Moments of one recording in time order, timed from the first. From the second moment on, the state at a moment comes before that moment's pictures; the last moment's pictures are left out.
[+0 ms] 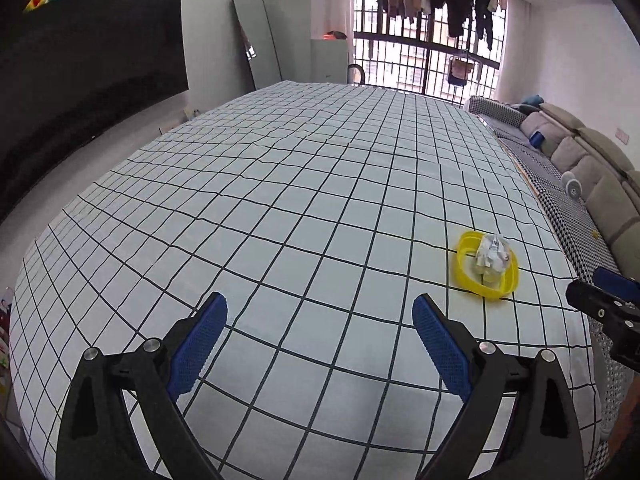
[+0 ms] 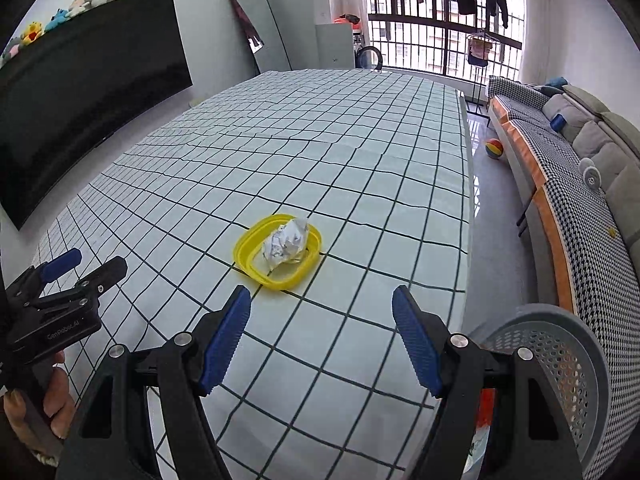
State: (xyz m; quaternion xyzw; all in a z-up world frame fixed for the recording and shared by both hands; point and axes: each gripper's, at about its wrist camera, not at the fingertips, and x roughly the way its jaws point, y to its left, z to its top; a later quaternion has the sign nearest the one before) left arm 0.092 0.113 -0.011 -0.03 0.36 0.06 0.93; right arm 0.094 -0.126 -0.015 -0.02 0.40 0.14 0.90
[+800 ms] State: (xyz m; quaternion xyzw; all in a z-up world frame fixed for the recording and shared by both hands) left arm 0.099 0.113 -0.031 -0.03 0.39 0.04 0.92; right arm 0.158 -0.063 -0.051 -0.10 0.45 0.17 0.87
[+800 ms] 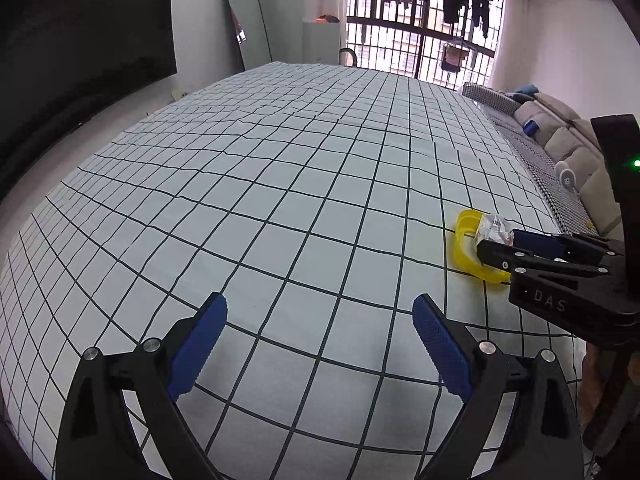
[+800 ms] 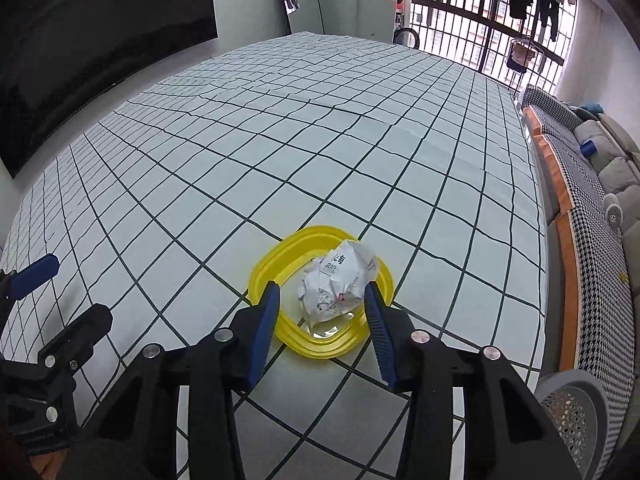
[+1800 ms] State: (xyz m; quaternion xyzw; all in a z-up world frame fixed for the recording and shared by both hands) left arm 0.085 0.099 -0.026 -0.02 0.39 0.02 0.92; right arm 0.083 -0.121 -0.021 -0.02 0.41 0.13 0.90
